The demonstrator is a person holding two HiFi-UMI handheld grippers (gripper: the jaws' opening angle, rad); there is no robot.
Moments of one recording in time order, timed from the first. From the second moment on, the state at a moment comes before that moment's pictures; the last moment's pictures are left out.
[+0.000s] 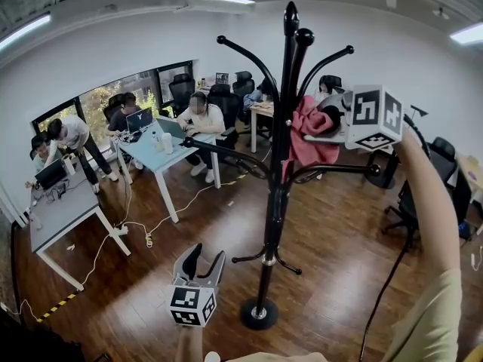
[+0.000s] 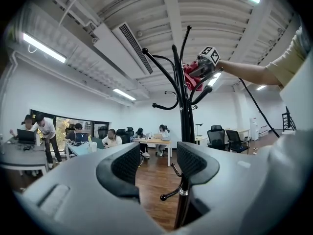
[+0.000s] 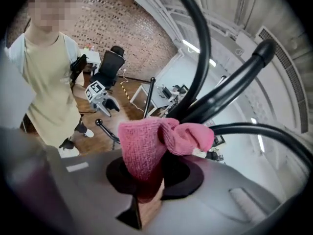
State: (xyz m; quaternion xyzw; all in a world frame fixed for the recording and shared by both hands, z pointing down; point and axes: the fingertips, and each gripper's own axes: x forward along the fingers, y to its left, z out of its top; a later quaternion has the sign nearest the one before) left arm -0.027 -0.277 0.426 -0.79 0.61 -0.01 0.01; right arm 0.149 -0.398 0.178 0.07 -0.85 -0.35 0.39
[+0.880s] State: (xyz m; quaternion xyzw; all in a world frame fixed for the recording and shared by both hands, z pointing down) left arm 0.002 -0.298 0.429 -0.83 0.56 -0.02 0.01; right arm 0.220 -0.322 0.183 -0.05 -0.85 -0.23 0.46
